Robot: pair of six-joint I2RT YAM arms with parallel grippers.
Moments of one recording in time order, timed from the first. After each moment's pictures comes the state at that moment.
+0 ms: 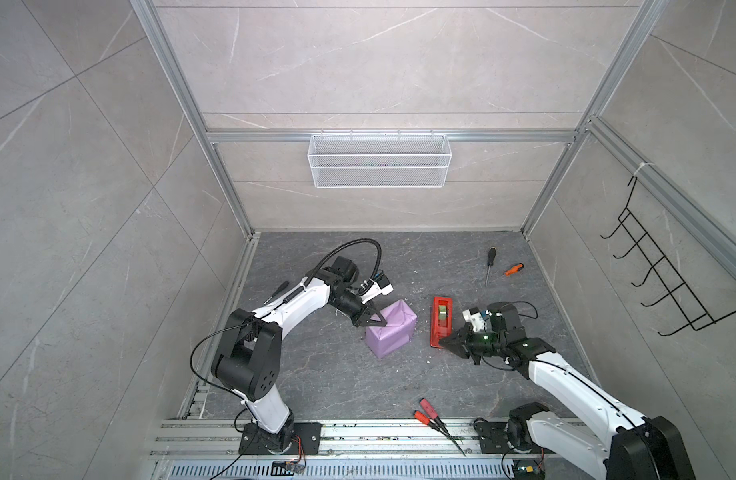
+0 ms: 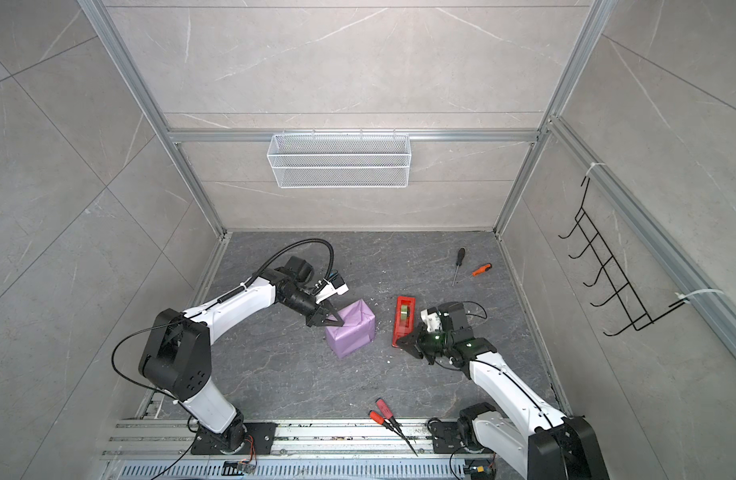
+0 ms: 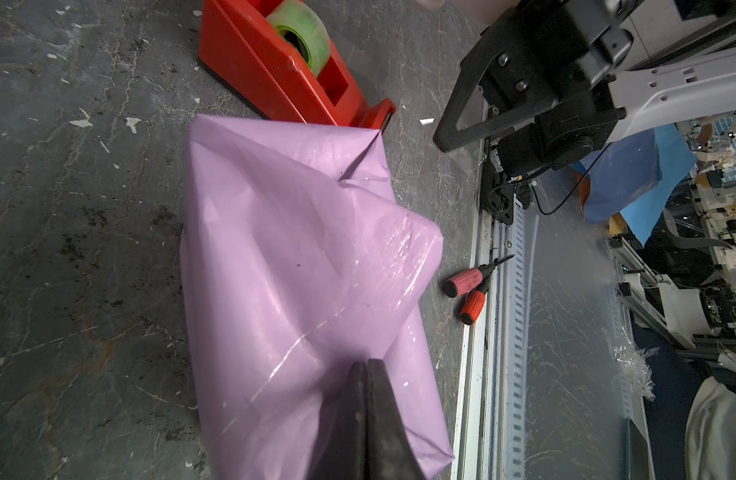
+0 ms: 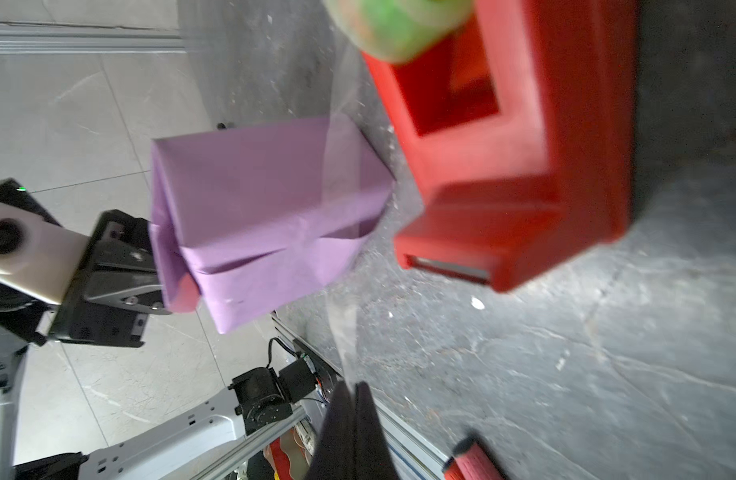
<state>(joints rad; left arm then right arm) -0.48 1.69 1.22 -0.82 0.87 0.50 0.28 1.02 0.45 -0.31 -0.71 1.00</state>
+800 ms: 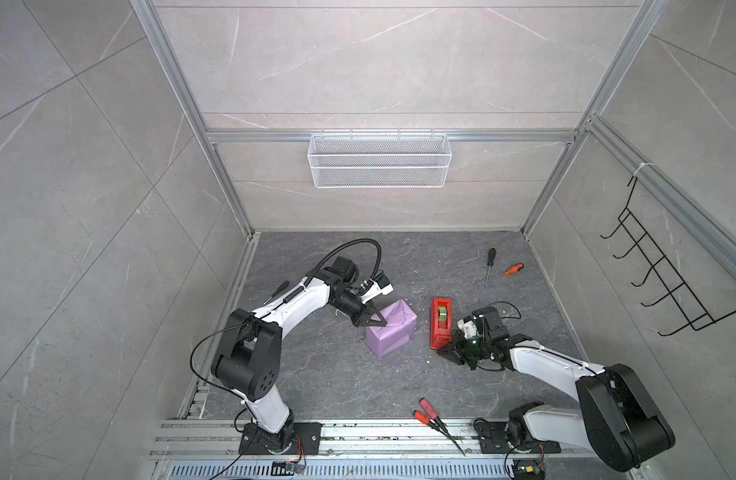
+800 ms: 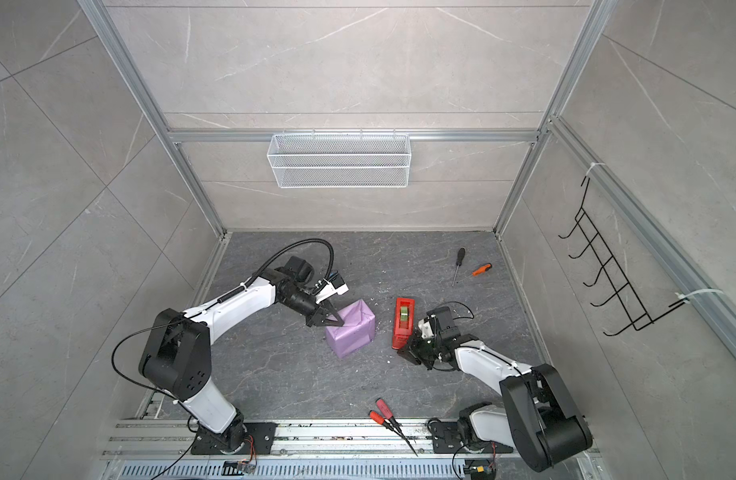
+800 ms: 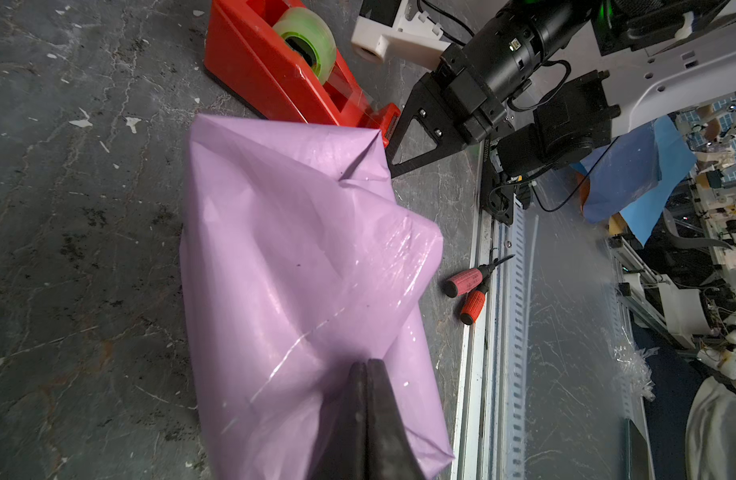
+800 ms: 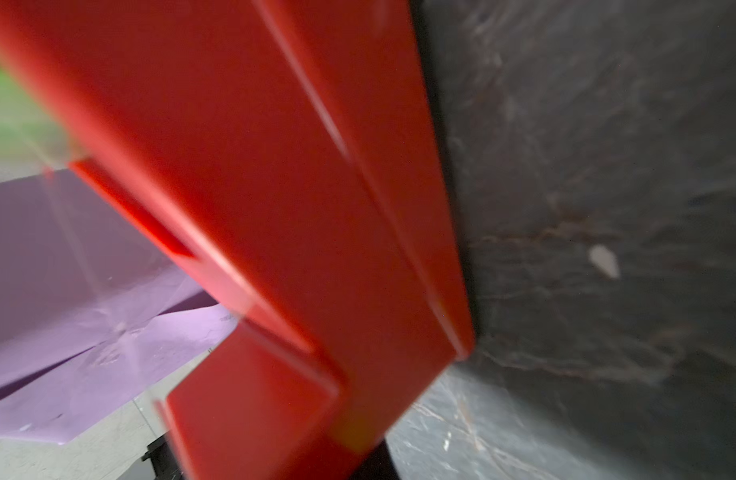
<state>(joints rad) -0.48 1.69 1.22 -0.82 0.87 0.50 0.32 1.28 0.45 -0.20 -0.59 0.92</state>
